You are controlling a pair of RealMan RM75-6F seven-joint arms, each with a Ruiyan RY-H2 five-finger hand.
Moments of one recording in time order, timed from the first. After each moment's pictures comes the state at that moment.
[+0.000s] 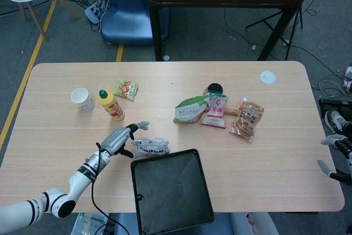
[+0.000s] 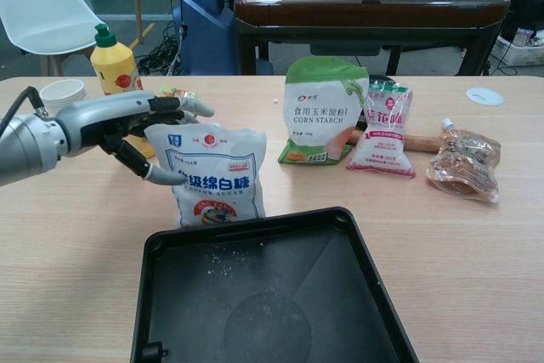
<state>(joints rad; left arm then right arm) -0.69 -1.49 -0.16 -1.46 1.36 0.85 -0.36 0.01 -0.93 0.05 -1.60 -1.57 1.58 0.17</state>
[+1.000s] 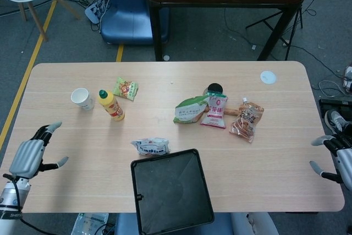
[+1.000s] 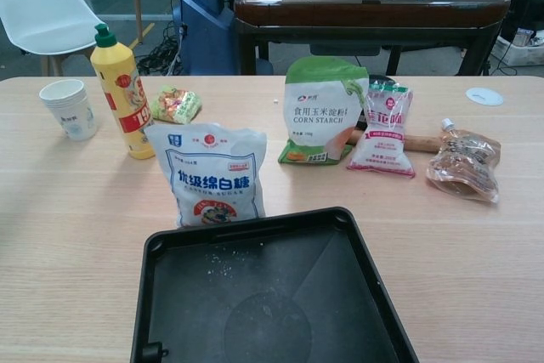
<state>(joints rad) -0.28 -1.05 -0.03 -1.80 1.35 1.37 -0.03 0.05 -0.91 0.04 -1.66 -1.56 1.48 0.13</state>
